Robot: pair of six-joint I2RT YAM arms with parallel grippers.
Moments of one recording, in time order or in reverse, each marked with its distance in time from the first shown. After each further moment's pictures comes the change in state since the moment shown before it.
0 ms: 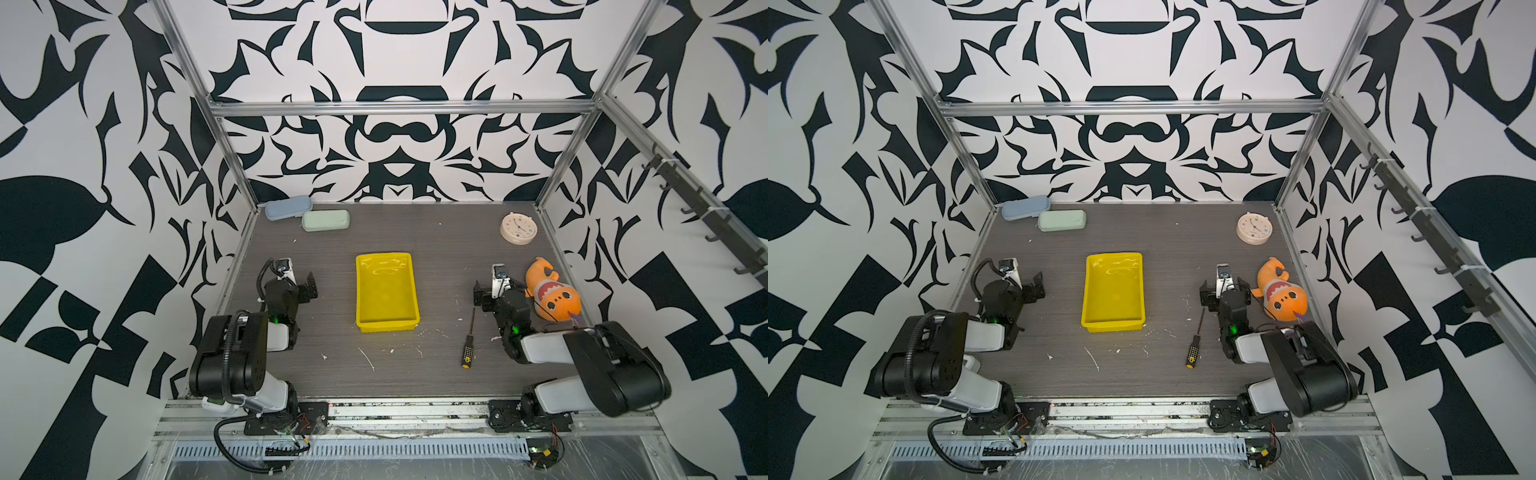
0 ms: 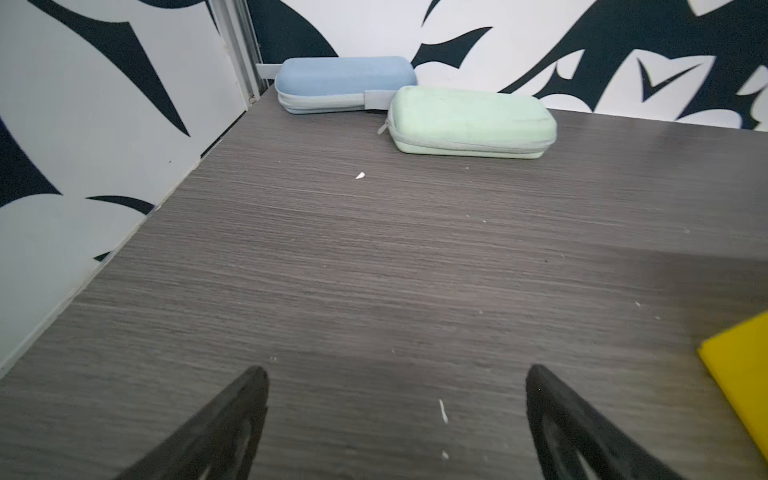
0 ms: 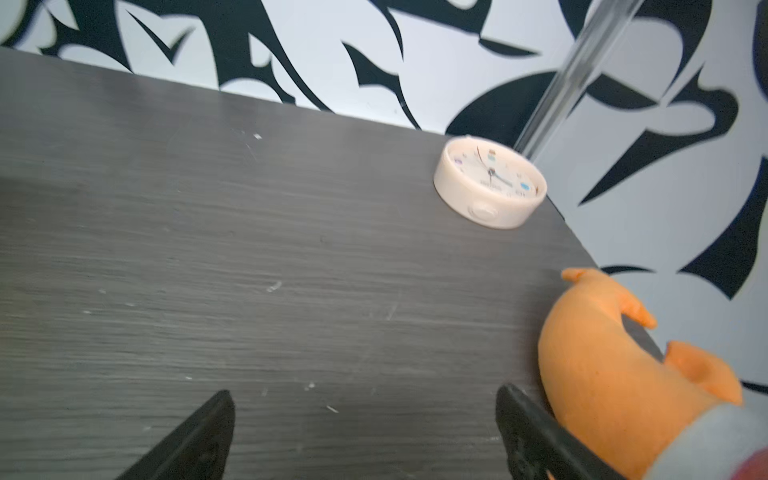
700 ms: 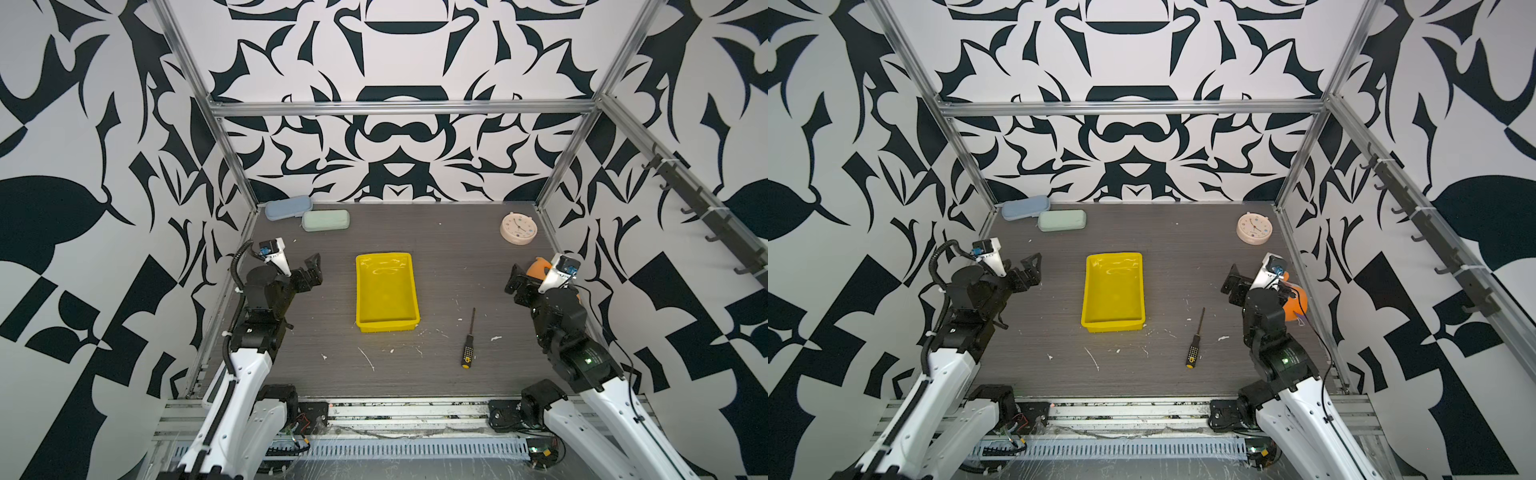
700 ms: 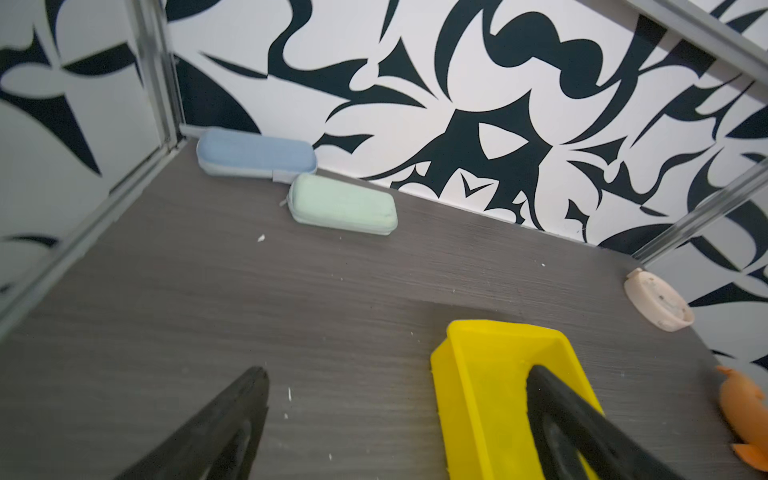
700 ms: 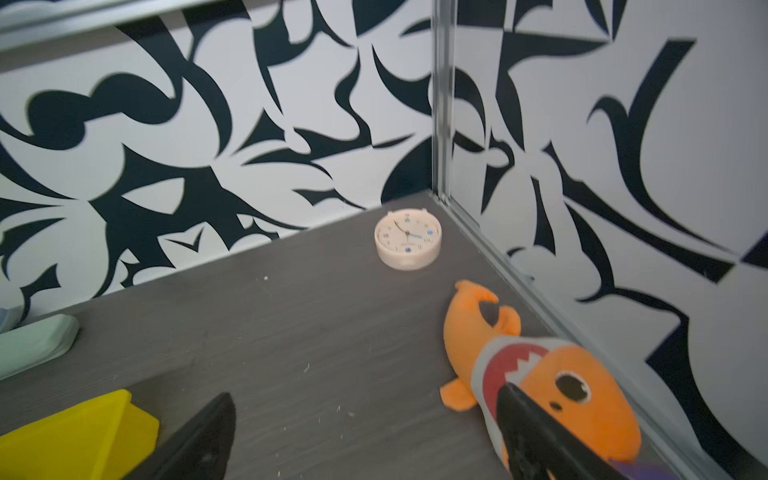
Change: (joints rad) left arm -0.116 -0.740 0.324 -1.029 0.093 -0.322; right arm 0.070 -0.775 0.434 -1.277 0.225 0.493
